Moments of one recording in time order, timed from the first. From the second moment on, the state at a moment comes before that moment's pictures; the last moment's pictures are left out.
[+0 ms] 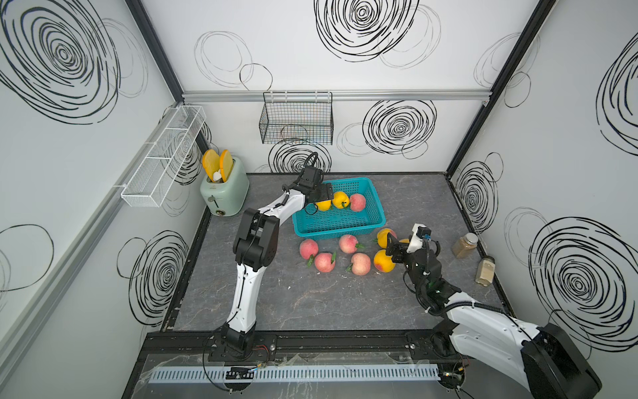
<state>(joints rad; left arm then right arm) -0.37 2.24 1.81 -0.35 0.02 -0.50 0.57 0.96 0.22 0.49 0.43 0.41</state>
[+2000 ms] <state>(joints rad) -0.41 1.66 1.32 -0.25 0.01 -0.51 0.57 0.95 0.22 0.49 0.43 0.41</state>
